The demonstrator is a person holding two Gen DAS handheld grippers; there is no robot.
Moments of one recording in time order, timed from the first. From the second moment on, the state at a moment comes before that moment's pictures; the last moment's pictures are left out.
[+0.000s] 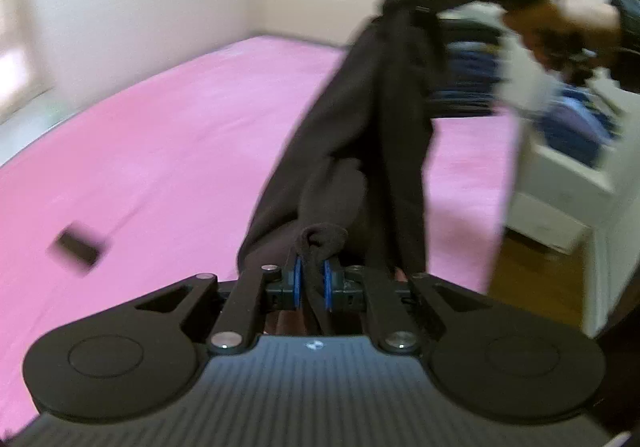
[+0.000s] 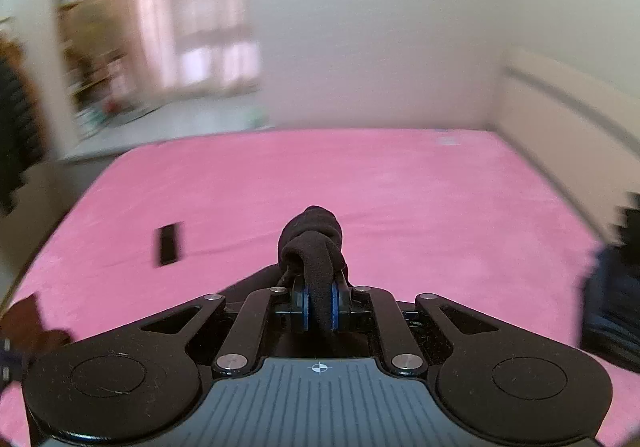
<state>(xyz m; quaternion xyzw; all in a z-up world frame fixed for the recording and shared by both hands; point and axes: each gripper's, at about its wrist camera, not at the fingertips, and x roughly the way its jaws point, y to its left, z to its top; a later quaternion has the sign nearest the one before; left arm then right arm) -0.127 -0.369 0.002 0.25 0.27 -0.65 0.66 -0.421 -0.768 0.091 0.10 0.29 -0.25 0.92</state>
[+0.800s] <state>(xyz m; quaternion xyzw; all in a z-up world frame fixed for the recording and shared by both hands) -0.089 -0.400 -0.093 0.19 0.44 -0.47 0.74 -0.302 -0.883 -0.052 0.09 0.34 0.00 0.94</state>
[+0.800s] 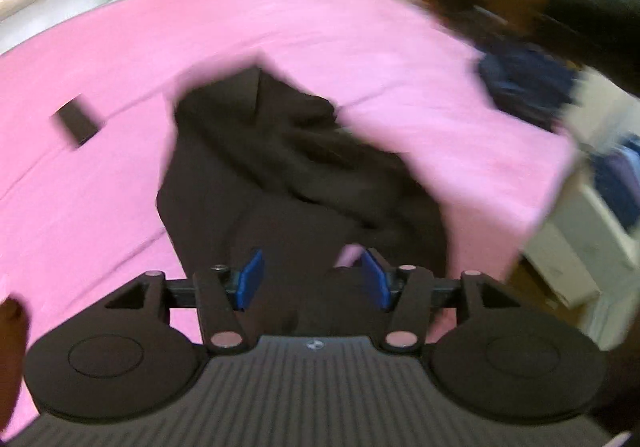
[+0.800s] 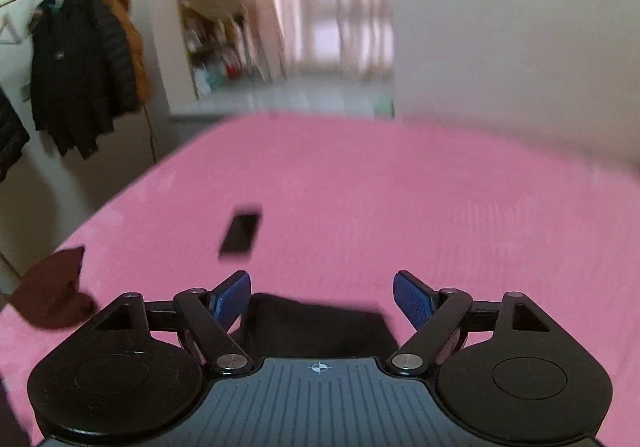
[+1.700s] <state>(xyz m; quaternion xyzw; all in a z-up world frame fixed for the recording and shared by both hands) 0.024 -0.724 -0.293 0.51 0.20 -0.61 0.57 -0.438 -0.961 -0.275 0.34 0.46 -0.12 0.81</state>
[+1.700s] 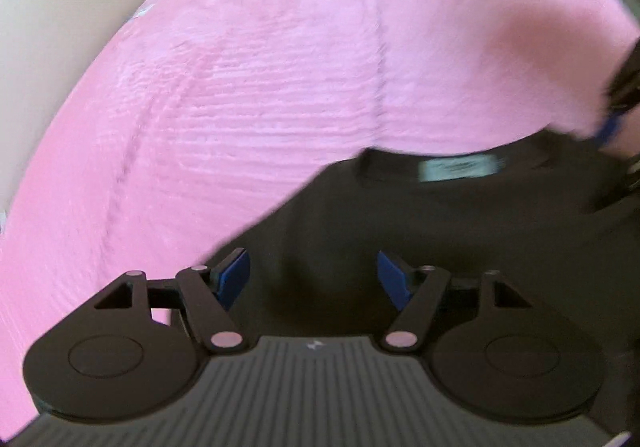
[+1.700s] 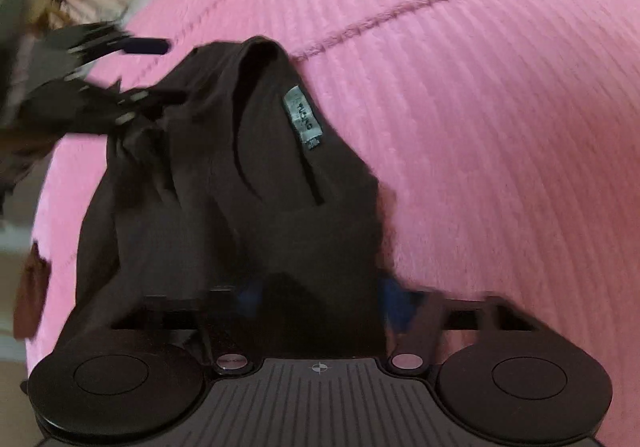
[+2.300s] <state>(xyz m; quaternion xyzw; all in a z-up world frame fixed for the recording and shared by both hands) 0.017 -0.681 -0.177 0.47 0.21 -0.63 0.59 -0.509 -1.007 -0.097 0.22 0.36 -0.17 0.89</state>
